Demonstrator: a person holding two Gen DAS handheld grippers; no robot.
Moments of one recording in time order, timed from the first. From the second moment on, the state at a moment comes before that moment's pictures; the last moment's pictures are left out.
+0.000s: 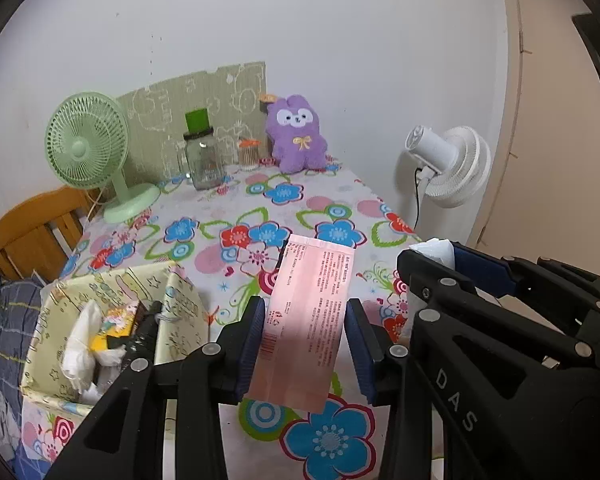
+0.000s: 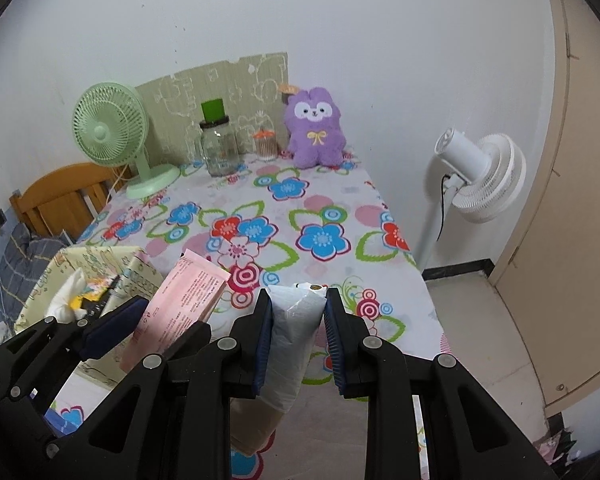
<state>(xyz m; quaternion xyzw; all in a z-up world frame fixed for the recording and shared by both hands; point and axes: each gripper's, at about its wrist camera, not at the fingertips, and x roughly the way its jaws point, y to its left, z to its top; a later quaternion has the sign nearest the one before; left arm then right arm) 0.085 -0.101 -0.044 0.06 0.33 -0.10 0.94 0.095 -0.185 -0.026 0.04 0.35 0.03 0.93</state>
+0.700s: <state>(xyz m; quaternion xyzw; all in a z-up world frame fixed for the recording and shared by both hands) 0.070 -0.044 -0.007 0.04 0.28 -0.08 0.95 0.080 -0.133 0.019 0.02 0.30 0.06 0.95</state>
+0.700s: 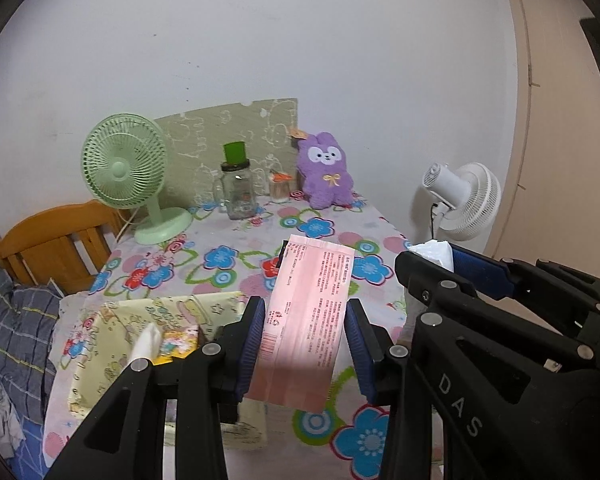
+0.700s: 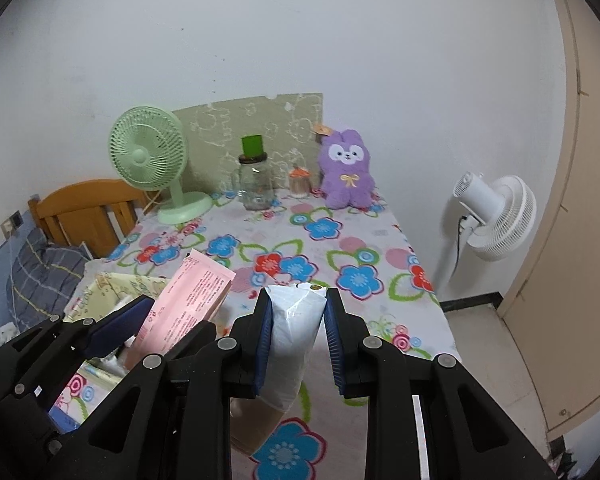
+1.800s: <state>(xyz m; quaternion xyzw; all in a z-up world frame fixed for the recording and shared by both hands) 0.105 0.058 -0.020 0.03 0.30 0.00 0.95 0.122 -0.029 0.012 0.00 0.31 0.15 0.94</state>
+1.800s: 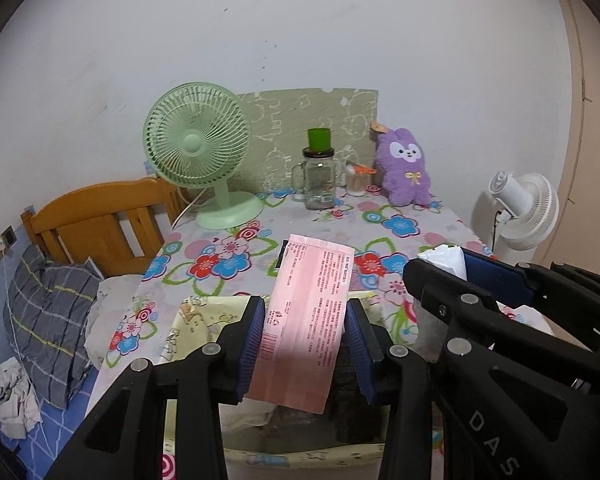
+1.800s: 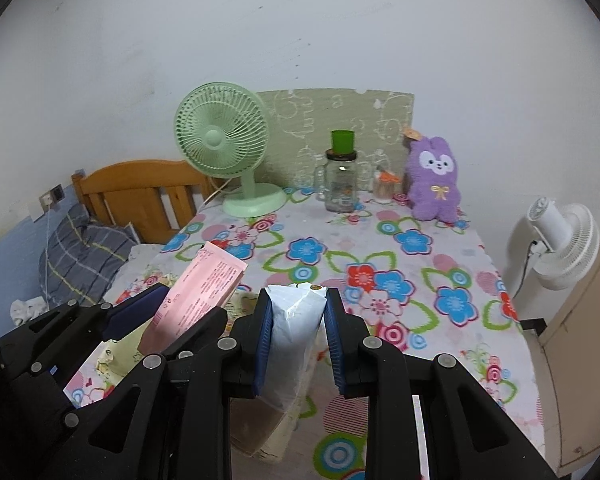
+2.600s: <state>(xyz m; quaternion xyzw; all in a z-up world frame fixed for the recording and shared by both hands) 0.134 0.117 -0.071 0.02 0.36 0.04 0.93 0.153 0.038 -0.037 0.00 0.36 0.21 0.91</state>
